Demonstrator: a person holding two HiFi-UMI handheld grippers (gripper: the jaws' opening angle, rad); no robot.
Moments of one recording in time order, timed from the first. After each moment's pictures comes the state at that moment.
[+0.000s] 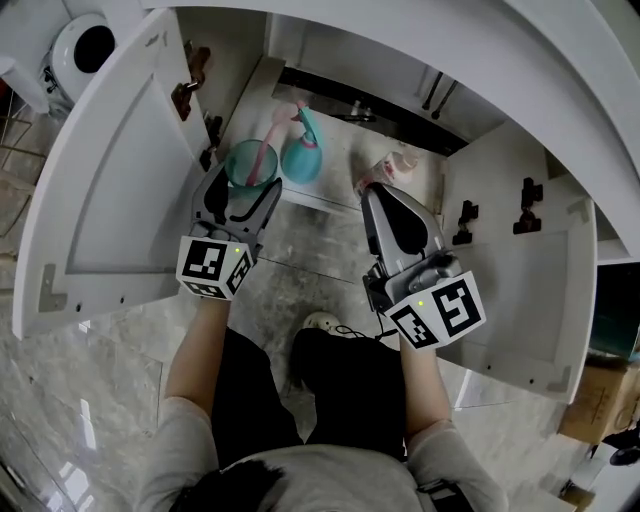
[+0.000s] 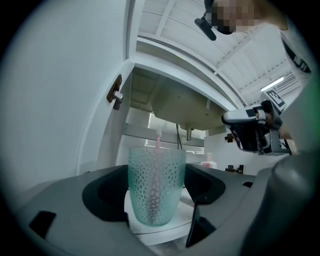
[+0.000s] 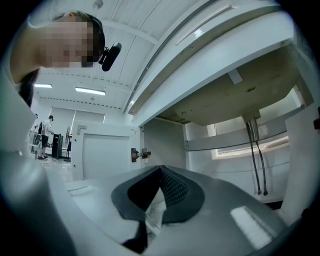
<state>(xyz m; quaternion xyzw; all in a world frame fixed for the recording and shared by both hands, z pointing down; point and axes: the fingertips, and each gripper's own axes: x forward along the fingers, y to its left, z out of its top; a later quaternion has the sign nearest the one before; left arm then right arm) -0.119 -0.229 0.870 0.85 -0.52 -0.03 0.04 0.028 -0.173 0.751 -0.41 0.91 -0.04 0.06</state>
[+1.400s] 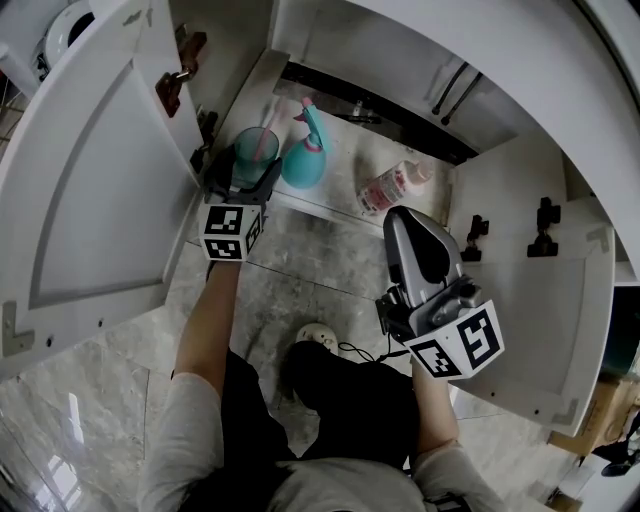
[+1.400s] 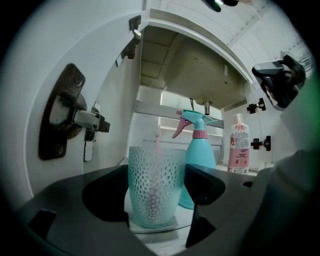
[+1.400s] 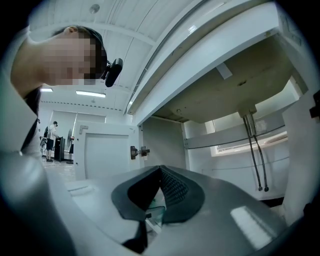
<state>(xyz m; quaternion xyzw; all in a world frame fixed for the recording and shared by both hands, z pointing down) -0.126 -0.313 0.977 0.82 -0.57 0.03 0.07 0.044 -0.175 0.767 -0.41 0.91 -0.05 0.06</state>
